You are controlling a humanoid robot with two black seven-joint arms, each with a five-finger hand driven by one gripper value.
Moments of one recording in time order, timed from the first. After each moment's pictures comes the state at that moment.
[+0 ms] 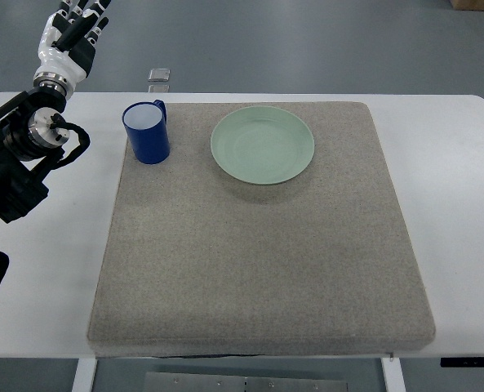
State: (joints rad) left arm -0.97 0.28 -0.76 -0.54 -0.04 -0.06 -0.36; right arm 0.04 0.00 0.01 0.10 -0.01 0.14 0.07
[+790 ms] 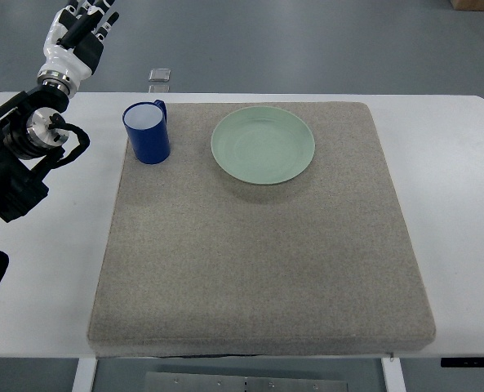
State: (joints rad) left arm -0.97 0.28 -0.76 -0.55 -0.04 -0.15 -0.36; right arm 0.04 0.00 0.01 0.10 -0.01 0.14 0.07
